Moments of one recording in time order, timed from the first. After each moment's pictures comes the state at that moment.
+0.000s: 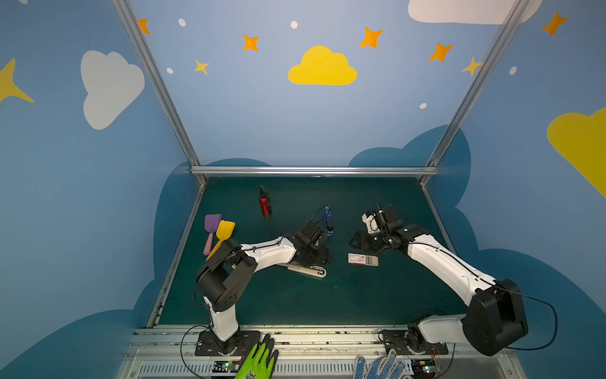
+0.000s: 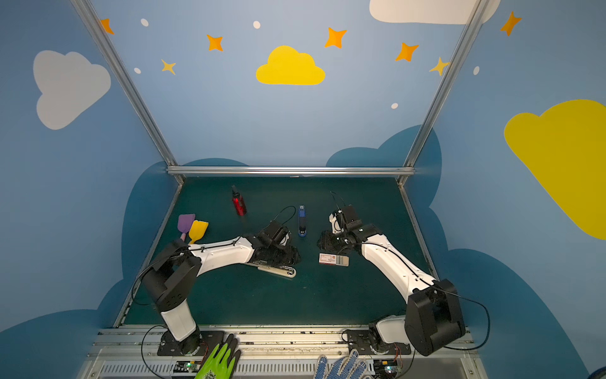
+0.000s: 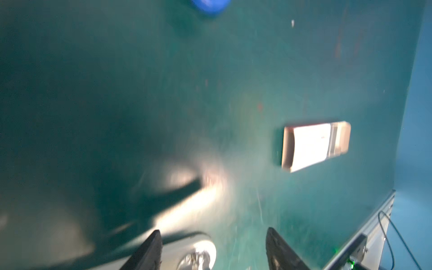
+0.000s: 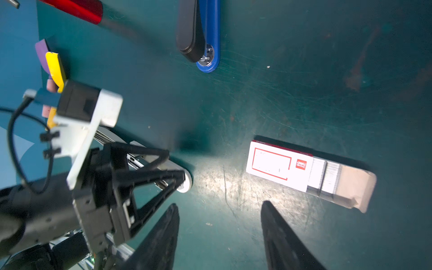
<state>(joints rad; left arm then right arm) -0.76 1.75 1.04 -0.32 0.24 -0.75 0.45 1.37 0.99 -0.66 -0.29 0.49</state>
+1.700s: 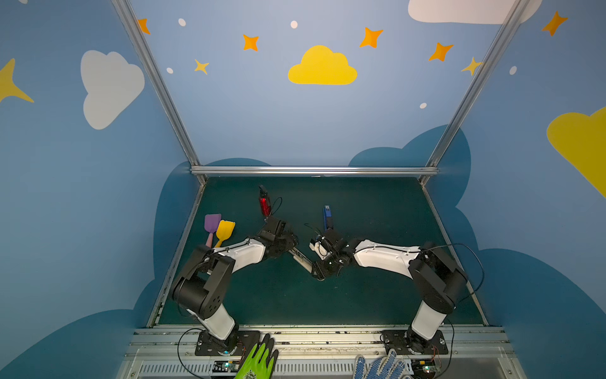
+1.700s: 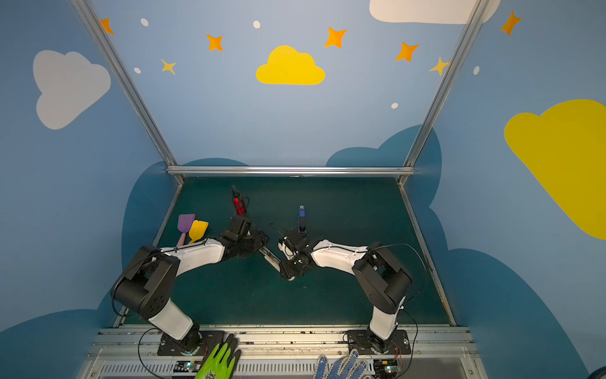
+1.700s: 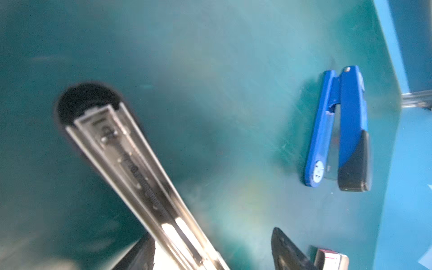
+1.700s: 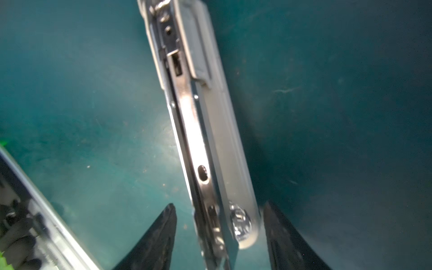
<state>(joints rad) -0.43 1.67 0.83 -0.05 0.15 -0.91 0.90 1.79 1.05 -0.45 -0.20 0.33</state>
